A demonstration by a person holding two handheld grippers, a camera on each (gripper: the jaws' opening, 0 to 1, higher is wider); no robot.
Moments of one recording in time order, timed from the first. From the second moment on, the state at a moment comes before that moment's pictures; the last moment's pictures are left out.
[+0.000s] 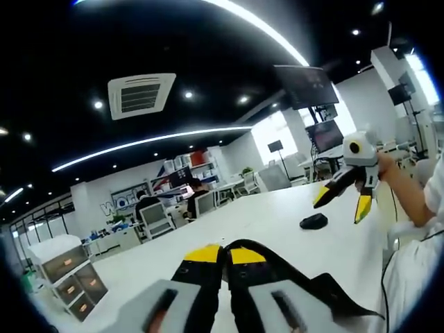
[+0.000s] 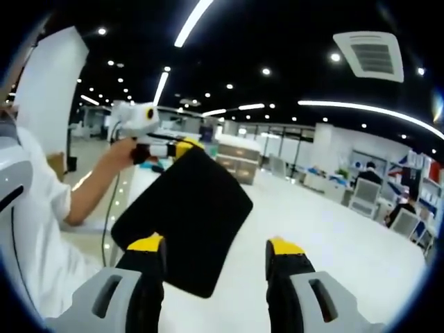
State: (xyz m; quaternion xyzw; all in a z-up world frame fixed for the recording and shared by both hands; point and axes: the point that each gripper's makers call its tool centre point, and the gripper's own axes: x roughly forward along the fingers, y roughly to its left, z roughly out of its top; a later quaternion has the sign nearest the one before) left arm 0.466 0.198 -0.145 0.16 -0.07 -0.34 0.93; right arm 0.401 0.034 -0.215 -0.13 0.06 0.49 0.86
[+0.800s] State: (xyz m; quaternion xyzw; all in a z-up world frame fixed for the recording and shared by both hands) left arm 0.468 0.198 -0.146 0.16 -0.07 -0.34 0.93; right arm 0.357 0.101 -0.261 -0.20 0.10 0.57 0.79
